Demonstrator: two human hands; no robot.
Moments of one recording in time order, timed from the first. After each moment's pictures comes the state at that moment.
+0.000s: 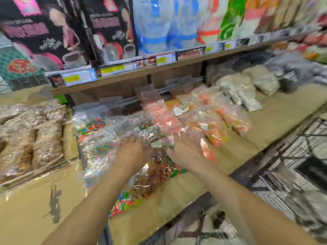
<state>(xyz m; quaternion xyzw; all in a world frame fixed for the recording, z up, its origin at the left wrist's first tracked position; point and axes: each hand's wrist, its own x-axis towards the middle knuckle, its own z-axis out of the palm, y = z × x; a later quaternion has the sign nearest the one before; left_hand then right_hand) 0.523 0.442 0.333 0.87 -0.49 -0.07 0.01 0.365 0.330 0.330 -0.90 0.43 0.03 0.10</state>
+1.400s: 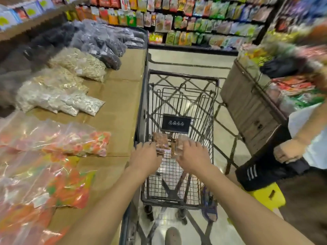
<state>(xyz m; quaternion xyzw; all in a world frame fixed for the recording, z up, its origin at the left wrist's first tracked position) 0.123 0.069 0.261 0.46 -0.87 -0.16 -0.04 -0.035 0.153 0.273 -0.52 0.84 0.04 0.15</state>
